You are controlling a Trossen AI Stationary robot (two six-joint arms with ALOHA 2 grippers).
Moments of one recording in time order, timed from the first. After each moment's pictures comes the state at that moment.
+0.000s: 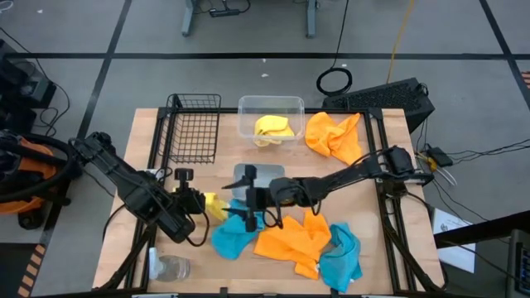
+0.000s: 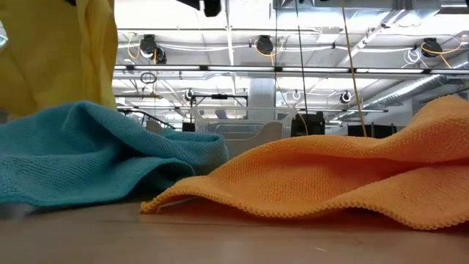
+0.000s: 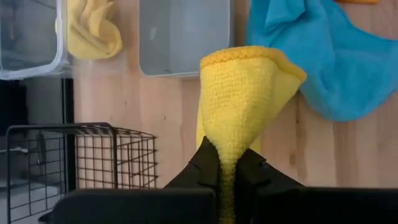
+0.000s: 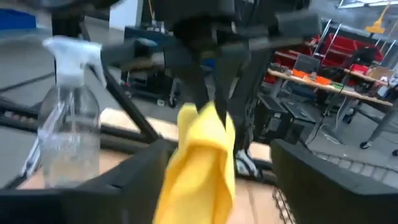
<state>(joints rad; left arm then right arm) -0.66 1.41 1.45 -1.51 -0.50 -0.53 0.22 1.94 1.38 0.53 0.20 -0.21</state>
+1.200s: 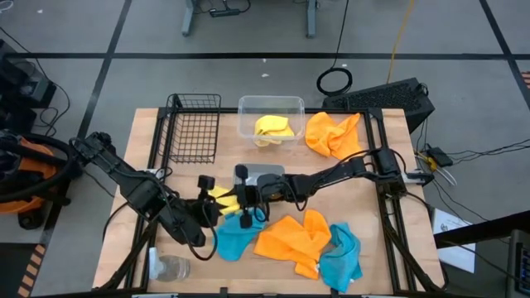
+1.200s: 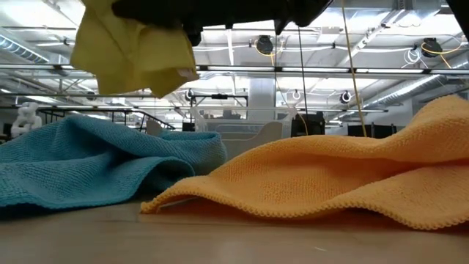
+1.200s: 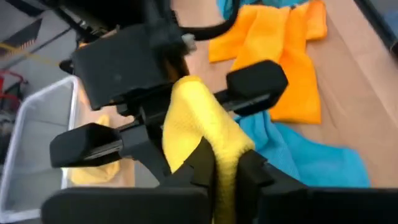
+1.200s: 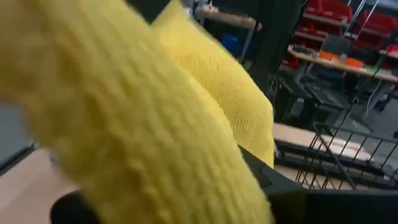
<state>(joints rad) -0.64 1.41 1.45 -0.98 -0.57 -0.13 0.15 2.06 1.43 0.51 0.07 -0.18</state>
